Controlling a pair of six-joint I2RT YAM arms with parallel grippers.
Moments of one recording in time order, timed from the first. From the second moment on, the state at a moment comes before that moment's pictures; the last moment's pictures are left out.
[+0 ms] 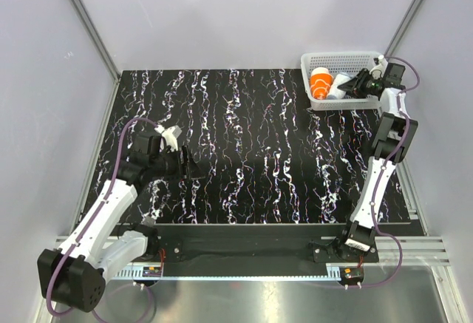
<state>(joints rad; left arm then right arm) -0.27 0.93 0.73 -0.66 0.48 -0.44 -0.35 2.63 2.30 -0.39 -0.86 0.36</state>
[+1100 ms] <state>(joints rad) -0.27 0.94 0.73 -0.66 0.47 -0.44 -0.31 2.62 2.34 -0.53 -0.58 0.29</state>
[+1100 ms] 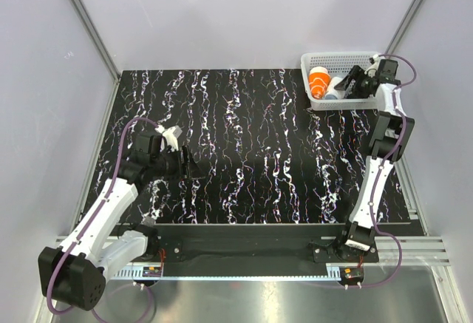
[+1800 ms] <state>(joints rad) -0.27 0.92 0.73 -0.66 0.47 -0.44 -0.31 2.39 2.15 -0.46 -0.58 0.34</state>
